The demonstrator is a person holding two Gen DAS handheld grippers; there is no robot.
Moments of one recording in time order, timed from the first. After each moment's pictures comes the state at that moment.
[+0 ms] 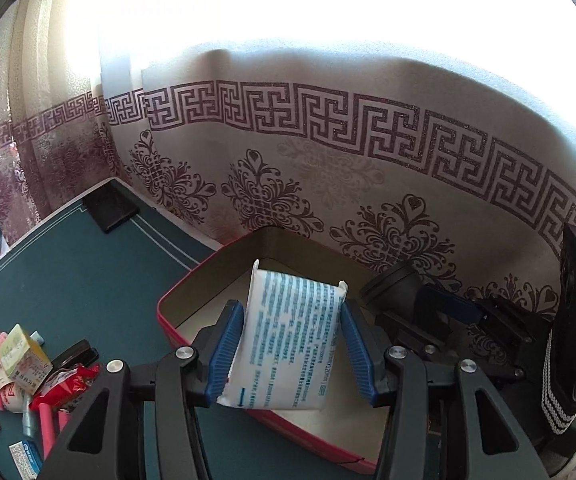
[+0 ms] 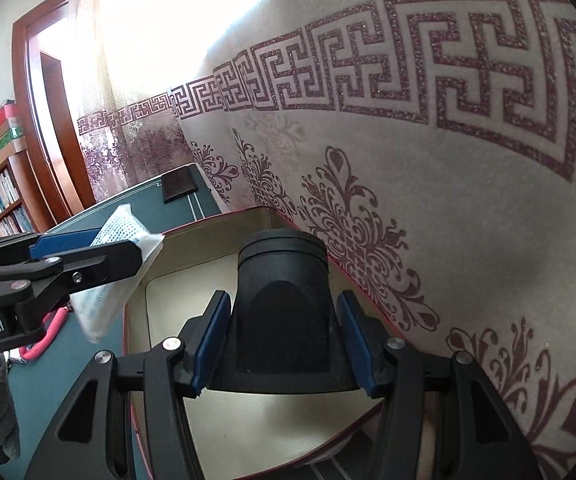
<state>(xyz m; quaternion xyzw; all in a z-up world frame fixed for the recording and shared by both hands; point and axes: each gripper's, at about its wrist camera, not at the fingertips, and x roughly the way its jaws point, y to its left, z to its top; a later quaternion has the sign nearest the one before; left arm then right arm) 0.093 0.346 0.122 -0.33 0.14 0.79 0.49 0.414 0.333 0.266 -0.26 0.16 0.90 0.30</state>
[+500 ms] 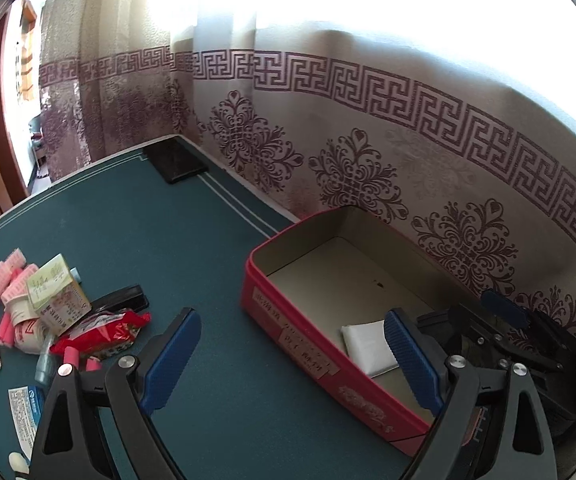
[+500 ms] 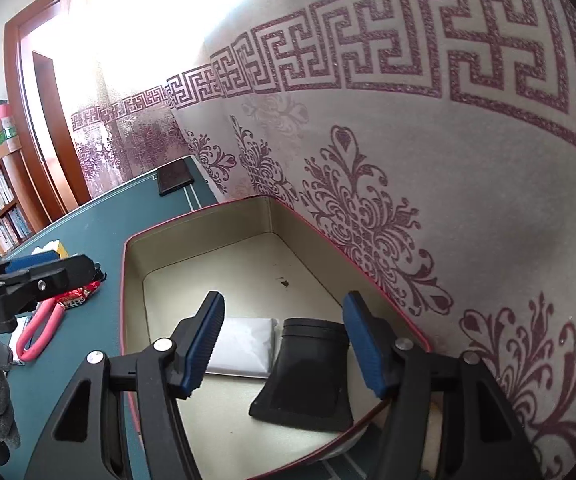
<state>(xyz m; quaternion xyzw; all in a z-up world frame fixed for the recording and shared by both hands) 0.054 0.283 0.097 -0.37 0.09 0.83 0.41 0.406 0.328 0.261 -0.27 0.17 0.90 0.31</state>
